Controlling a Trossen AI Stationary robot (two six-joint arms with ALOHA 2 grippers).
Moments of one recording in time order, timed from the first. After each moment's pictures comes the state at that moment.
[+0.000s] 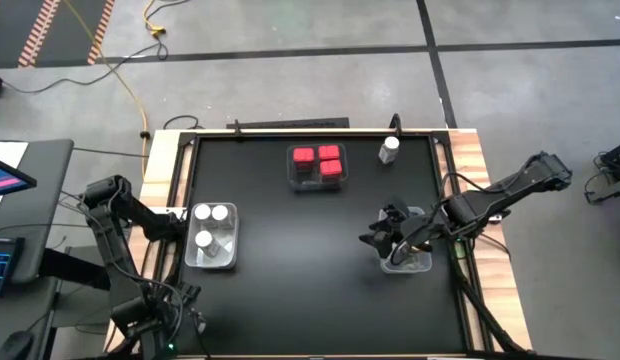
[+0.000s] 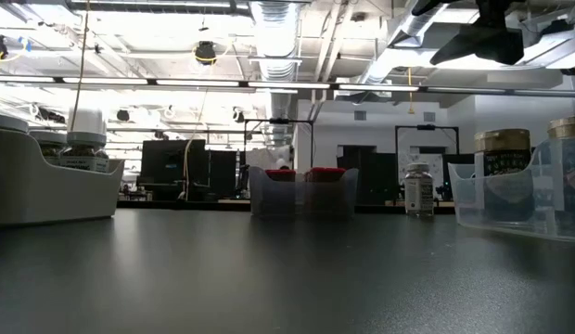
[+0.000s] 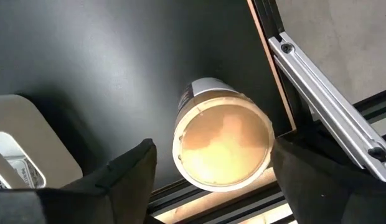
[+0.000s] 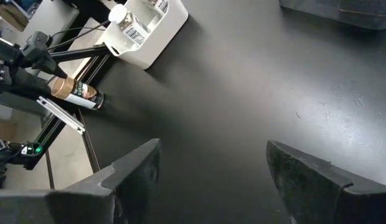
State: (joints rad) left arm -1.16 1.54 1.30 -1.14 -0.04 -0.72; right arm 0.41 1.10 0.91 -0.52 0.42 1.13
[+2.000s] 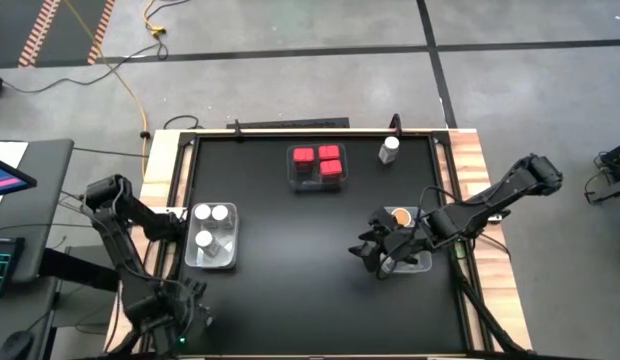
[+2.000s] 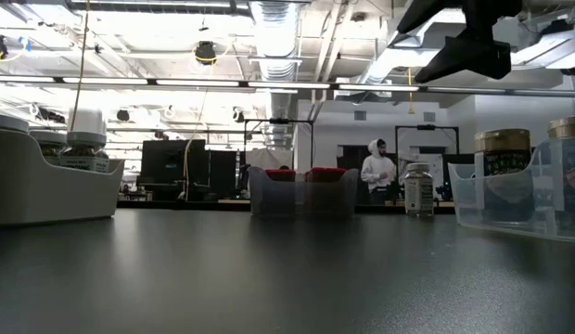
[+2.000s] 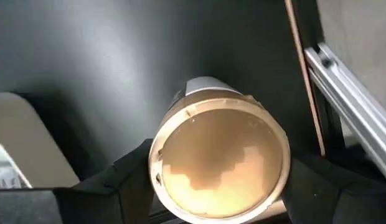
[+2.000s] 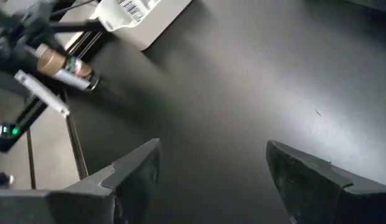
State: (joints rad) left arm -1.09 1.54 1.17 -1.02 -0.06 -0.74; right arm 0.45 1.24 0.91 -0.41 0.43 1.06
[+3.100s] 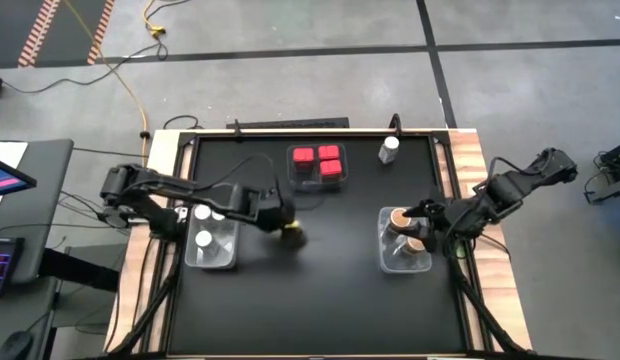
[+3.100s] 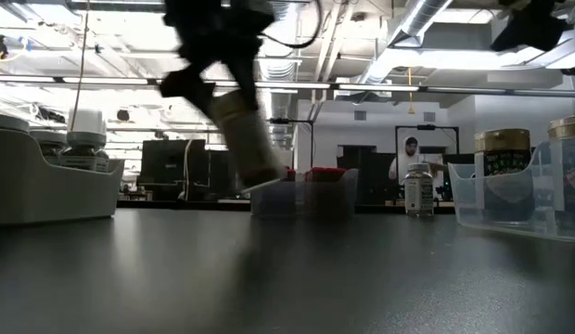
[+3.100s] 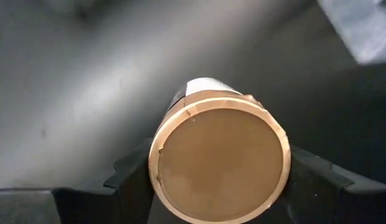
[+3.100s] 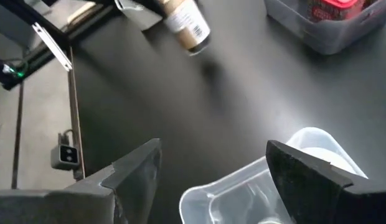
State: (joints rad) left arm -0.07 1.60 1.30 -0.72 -0.18 -0.93; right arm 0.48 0.76 0.91 -0.90 0.40 0.88
